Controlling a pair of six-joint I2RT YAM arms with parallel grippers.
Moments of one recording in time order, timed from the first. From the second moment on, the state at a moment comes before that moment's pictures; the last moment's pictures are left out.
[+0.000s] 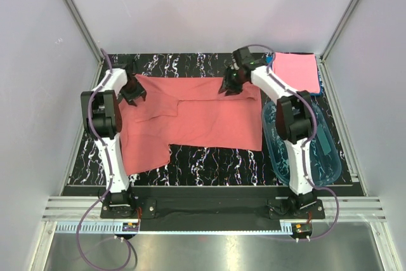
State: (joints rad) left arm 0.06 2.21 1.77 -0.81 -0.05 -0.59; right arm 0.39 2.25 1.92 -0.65 -0.28 0.56
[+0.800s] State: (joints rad) left arm 0.25 2.16 1.68 -0.84 -0.03 -0.56; right arm 0.15 2.33 1.84 -0.52 -0.41 0.83
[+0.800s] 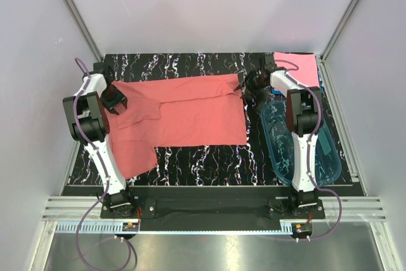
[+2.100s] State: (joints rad) left arm 0.25 2.12 1.61 -0.79 0.00 -0.56; right arm 0.22 2.21 1.49 -0.12 -0.17 1.47
